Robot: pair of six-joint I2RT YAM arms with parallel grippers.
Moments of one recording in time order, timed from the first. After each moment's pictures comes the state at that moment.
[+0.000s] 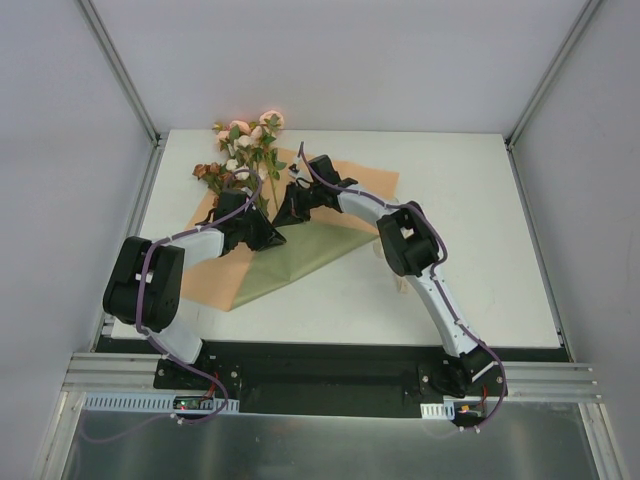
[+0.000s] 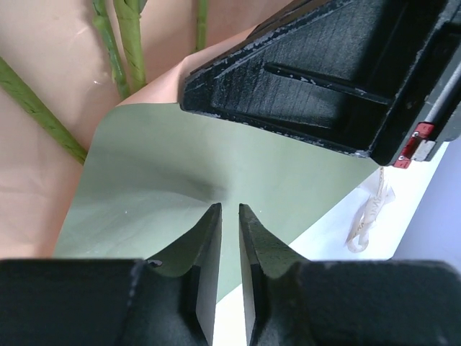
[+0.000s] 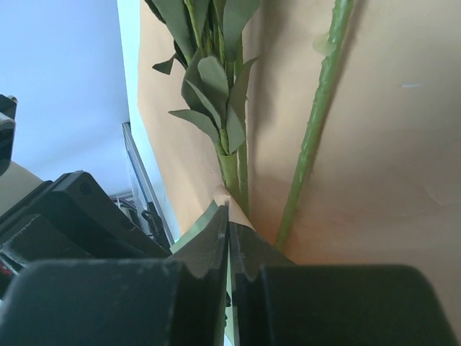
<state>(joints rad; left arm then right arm) -0.25 1.62 0.80 0.00 0.38 -0.83 0.63 2.61 2.12 -0.26 -0.85 0.75</state>
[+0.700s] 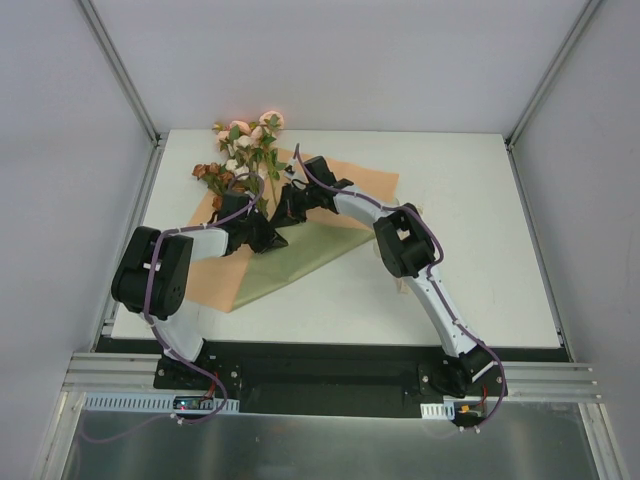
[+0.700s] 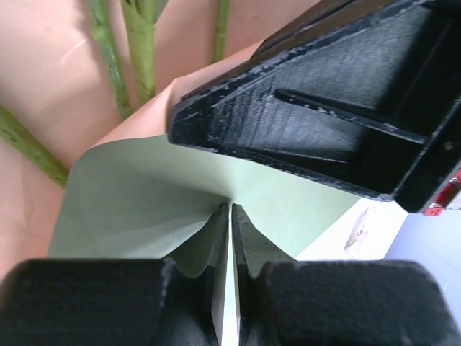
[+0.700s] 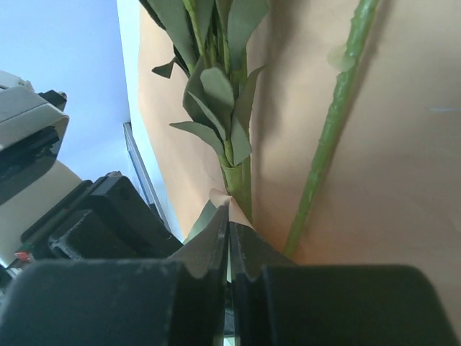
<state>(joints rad) -0.25 1.70 0.79 0.07 0.41 -0.87 0.65 2.65 2.17 -0.26 -0.84 0.77</state>
